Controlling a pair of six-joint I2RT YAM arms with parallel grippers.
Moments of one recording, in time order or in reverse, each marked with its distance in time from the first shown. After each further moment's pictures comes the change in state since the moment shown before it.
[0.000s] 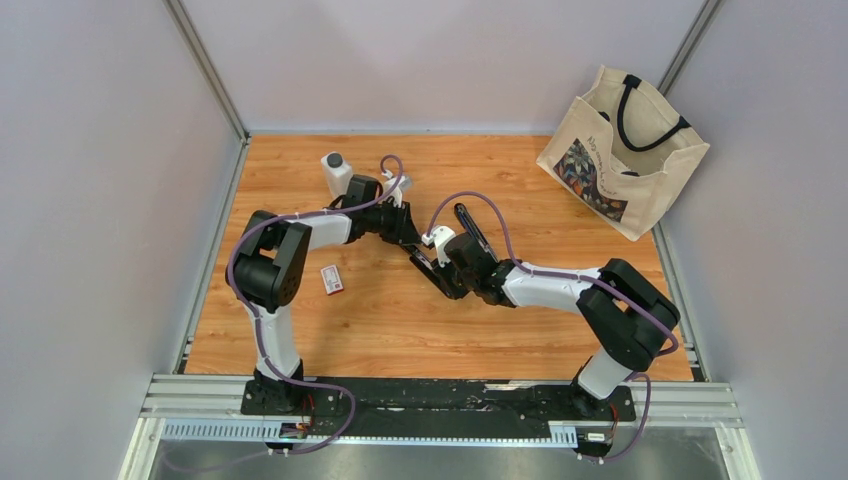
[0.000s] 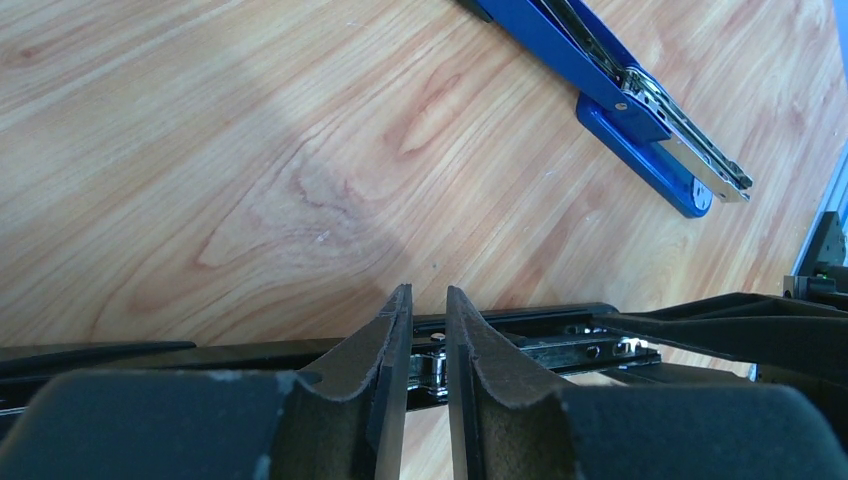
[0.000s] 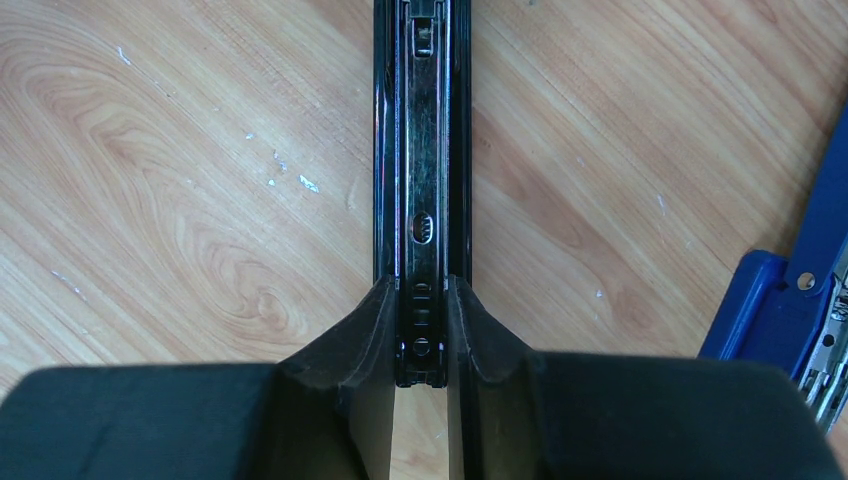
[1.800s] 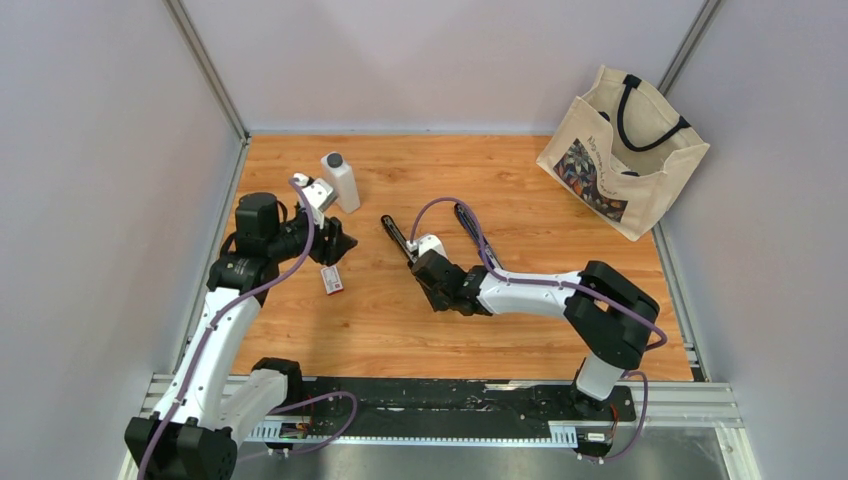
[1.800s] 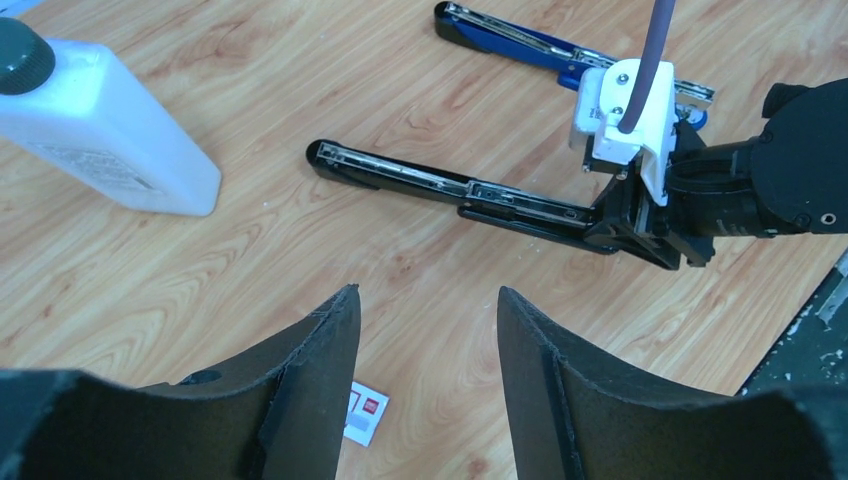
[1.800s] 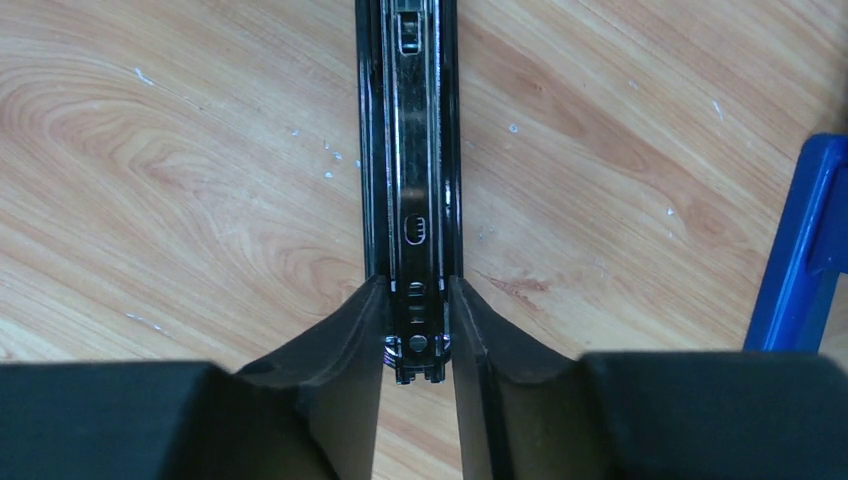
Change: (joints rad) left arm 0.241 -1.022 -0.213 -0.538 -0.057 0.410; right arm 0.180 0.063 0.145 -0.226 0.284 0.289
